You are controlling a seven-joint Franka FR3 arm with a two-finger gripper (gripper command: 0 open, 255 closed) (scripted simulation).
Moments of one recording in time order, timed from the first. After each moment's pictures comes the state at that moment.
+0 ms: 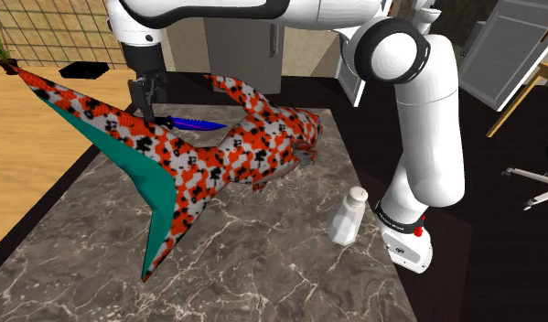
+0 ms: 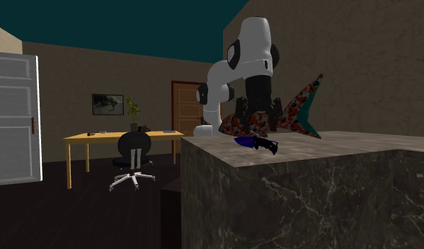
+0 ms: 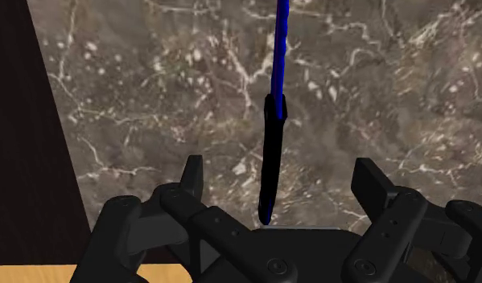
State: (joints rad) arm 0.32 0.49 0.33 -1.11 -0.12 1.65 -0.09
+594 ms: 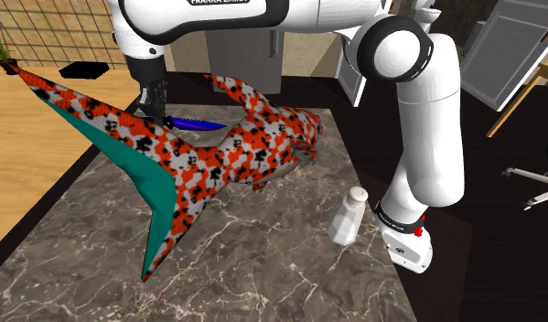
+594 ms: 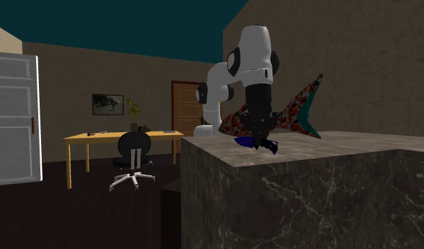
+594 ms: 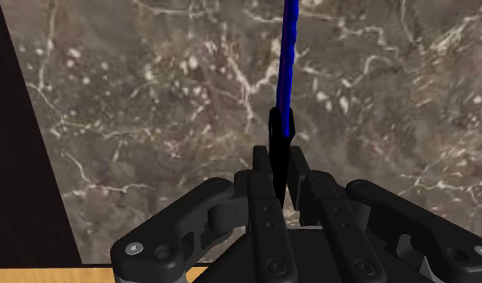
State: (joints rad) arm 0.31 0.47 0.33 -1.20 -0.12 1.72 -0.09
